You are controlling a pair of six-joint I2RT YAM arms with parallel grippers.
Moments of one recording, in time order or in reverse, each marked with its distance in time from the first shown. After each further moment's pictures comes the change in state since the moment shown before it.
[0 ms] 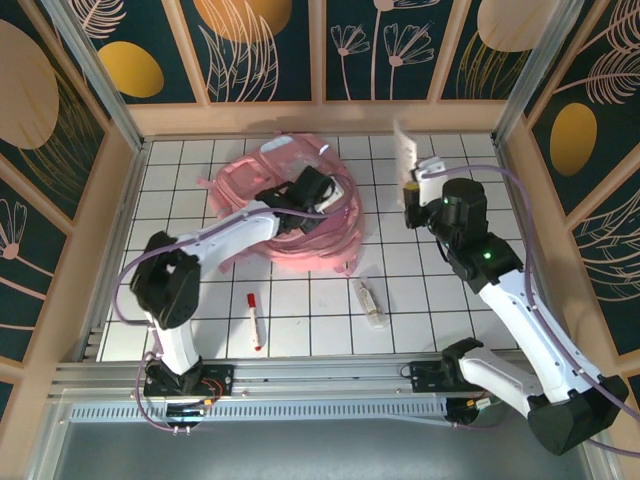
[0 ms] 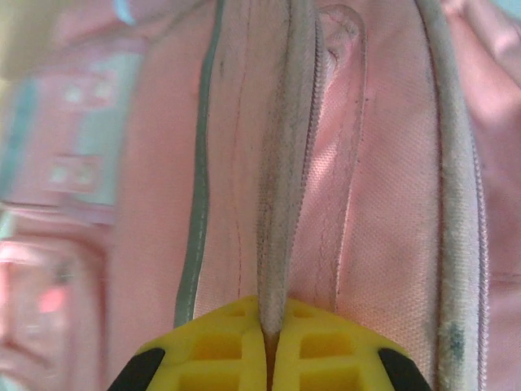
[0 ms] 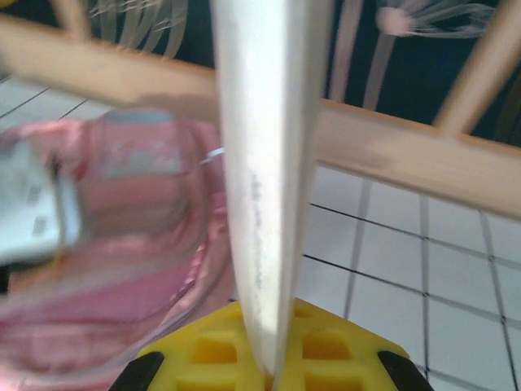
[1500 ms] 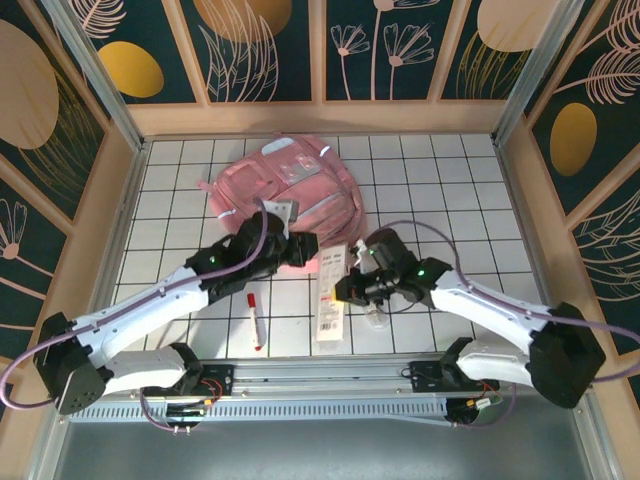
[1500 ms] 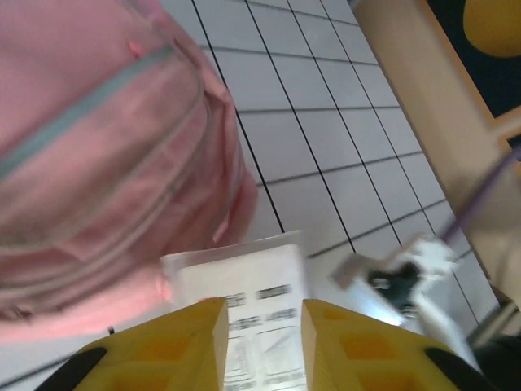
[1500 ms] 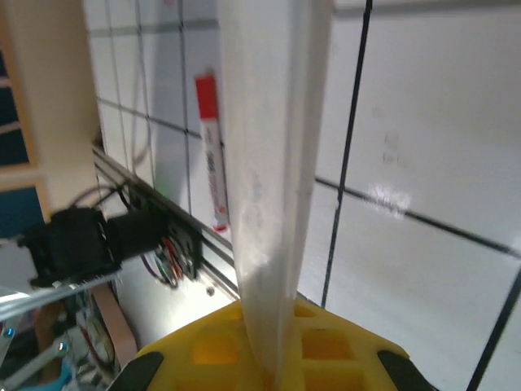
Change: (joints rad) left arm -0.126 -0.572 -0.473 0.223 0.279 -1.006; right arm 0.340 0.198 -0.247 -0.065 -0.537 1.020
